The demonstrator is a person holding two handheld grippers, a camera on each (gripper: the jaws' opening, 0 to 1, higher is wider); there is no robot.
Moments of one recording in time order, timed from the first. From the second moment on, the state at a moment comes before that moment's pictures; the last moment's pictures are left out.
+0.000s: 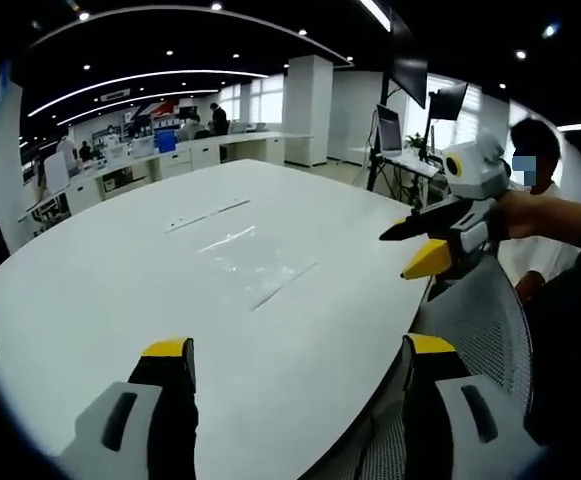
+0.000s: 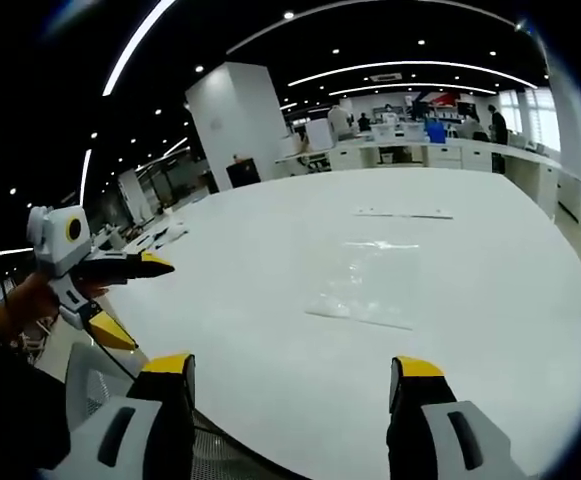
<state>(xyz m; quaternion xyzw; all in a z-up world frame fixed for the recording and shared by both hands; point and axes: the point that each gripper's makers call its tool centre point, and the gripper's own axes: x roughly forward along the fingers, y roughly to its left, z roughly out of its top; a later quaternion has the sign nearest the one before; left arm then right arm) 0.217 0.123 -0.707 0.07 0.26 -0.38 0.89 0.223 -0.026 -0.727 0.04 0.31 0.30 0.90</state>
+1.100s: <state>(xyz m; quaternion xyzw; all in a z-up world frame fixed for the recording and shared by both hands) 0.238 0.104 -0.714 0.07 0.28 -0.39 0.87 0.264 -0.018 -0.746 0.02 0.32 0.32 0.89</state>
